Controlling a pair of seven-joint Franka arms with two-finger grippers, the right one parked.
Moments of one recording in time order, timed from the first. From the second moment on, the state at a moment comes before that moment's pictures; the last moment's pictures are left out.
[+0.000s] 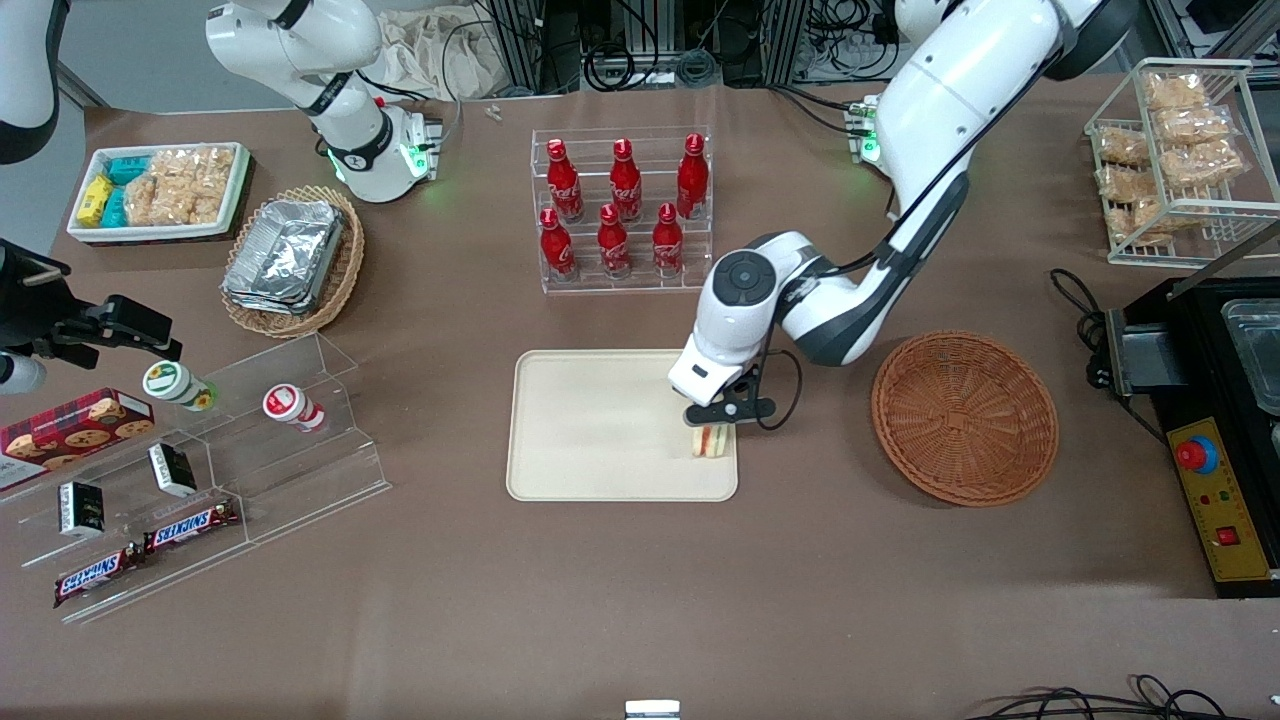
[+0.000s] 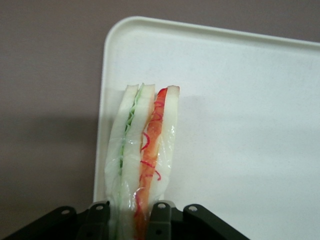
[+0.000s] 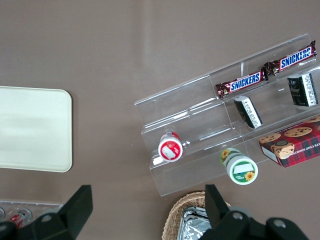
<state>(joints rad) -0.24 0.65 -0.49 -1.77 0.45 2.43 -1.06</state>
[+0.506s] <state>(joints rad) -0.26 0.72 -0.49 -1.71 0.49 2.44 -1.09</state>
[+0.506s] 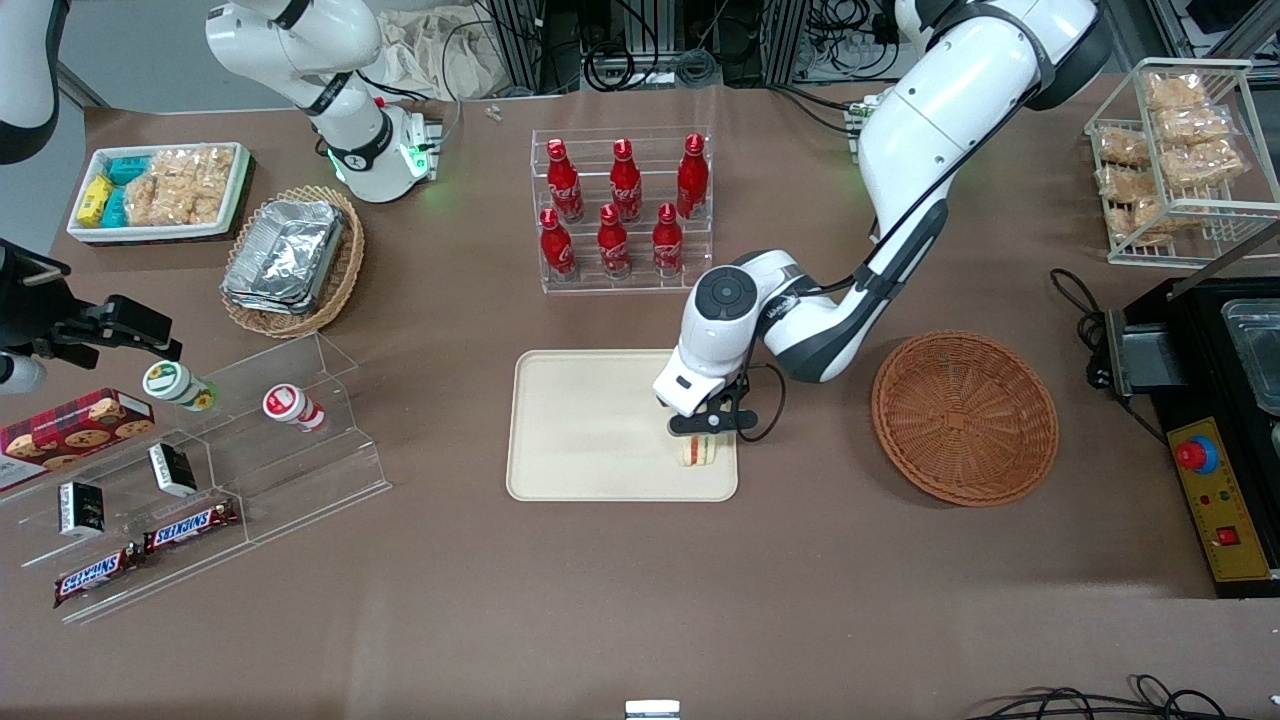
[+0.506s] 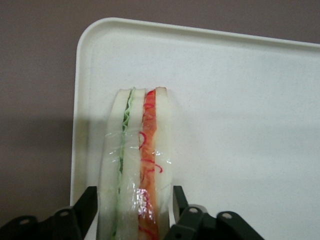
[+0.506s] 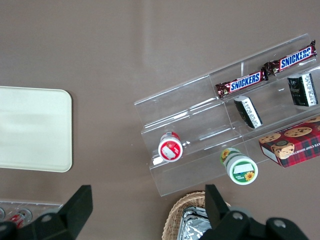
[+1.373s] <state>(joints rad) -0.12 0.35 -0.49 -1.60 0.20 1.91 -0.74</state>
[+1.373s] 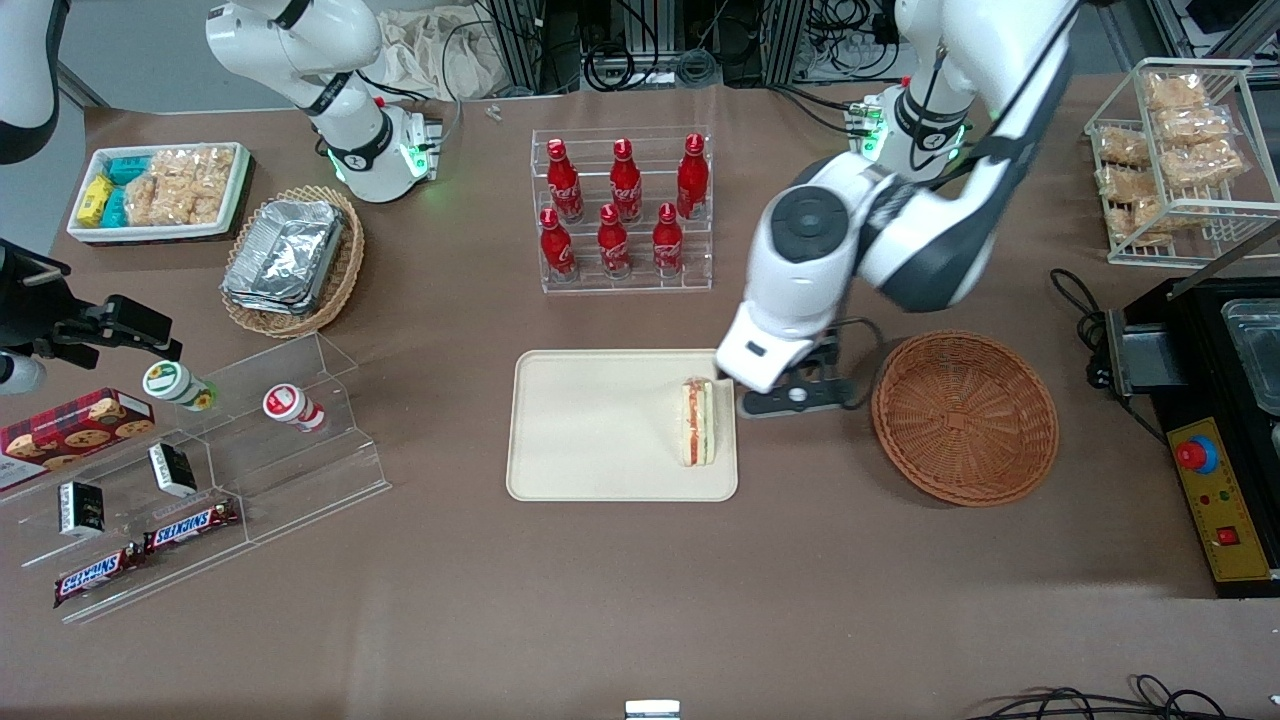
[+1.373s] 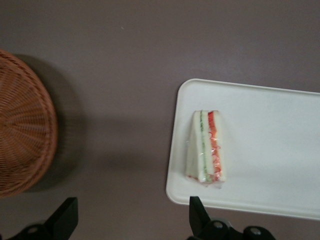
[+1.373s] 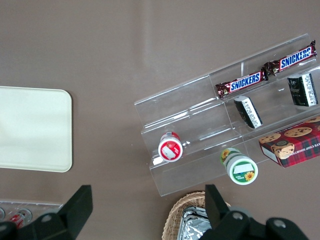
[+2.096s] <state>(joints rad) -0.02 0.02 -0.21 -1.54 -0.02 1.45 -0.23</state>
